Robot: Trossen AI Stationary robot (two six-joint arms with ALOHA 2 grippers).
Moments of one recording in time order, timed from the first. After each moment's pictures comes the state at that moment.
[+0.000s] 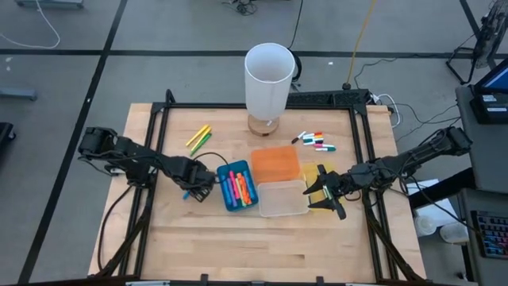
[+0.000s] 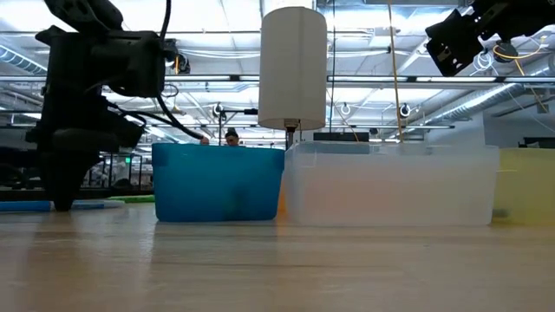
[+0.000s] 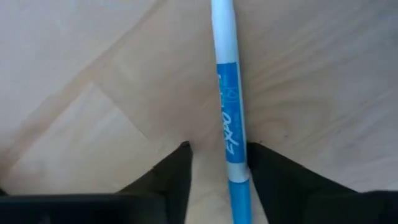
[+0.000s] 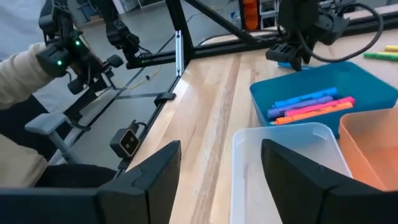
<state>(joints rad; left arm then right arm) -0.11 1.50 0.68 -0.82 -0.05 -0.99 0.36 0.79 0.42 0.12 0.02 0.30</state>
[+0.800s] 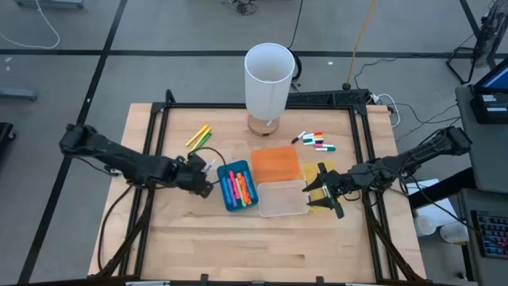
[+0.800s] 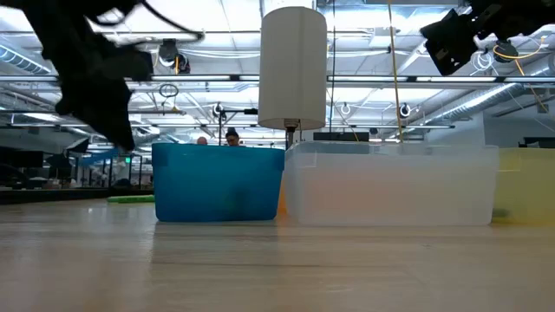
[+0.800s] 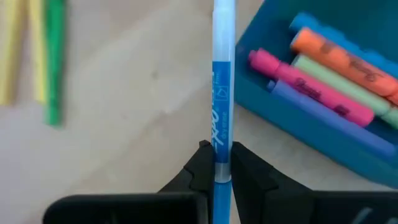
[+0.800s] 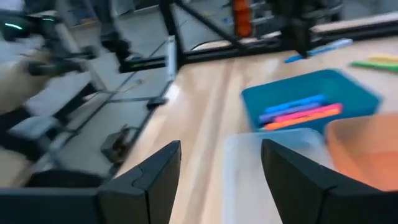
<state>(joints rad) -0.25 1.22 0.70 -0.71 -0.42 -1.03 0.36 0.79 0.42 0.13 0.06 0.28</state>
